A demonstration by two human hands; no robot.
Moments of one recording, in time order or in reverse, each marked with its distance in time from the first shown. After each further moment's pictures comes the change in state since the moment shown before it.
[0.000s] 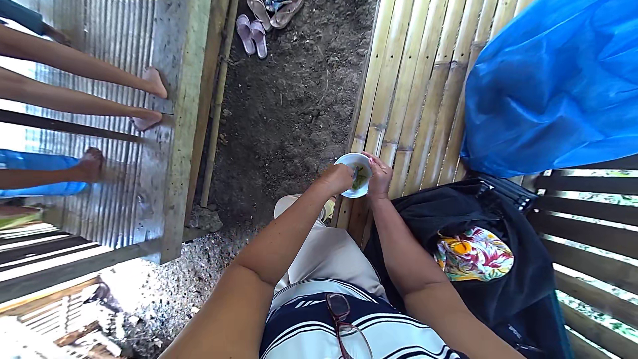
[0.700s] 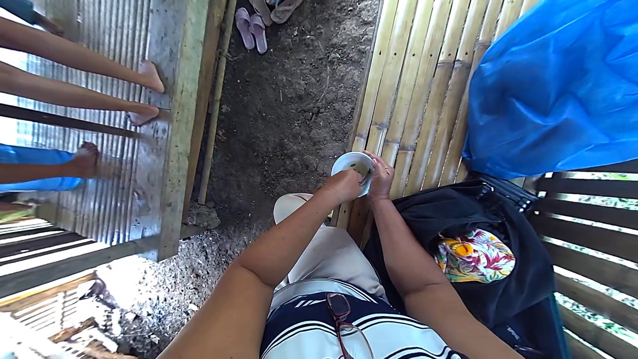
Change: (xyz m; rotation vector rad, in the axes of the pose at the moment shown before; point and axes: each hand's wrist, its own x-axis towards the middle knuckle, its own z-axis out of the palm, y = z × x) left_hand -0.012 0.012 0.012 0.127 -0.034 0.098; right_hand -0.002 0.001 -0.001 0.069 -0.030 -0.039
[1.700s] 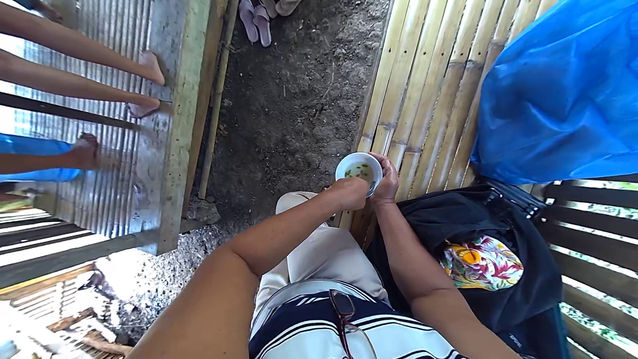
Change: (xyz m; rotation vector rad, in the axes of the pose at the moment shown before) left_hand -0.008 0.003 0.003 0.320 -0.150 0.130; right_hand -0.009 -0.005 0.004 0.100 -0.014 0.070
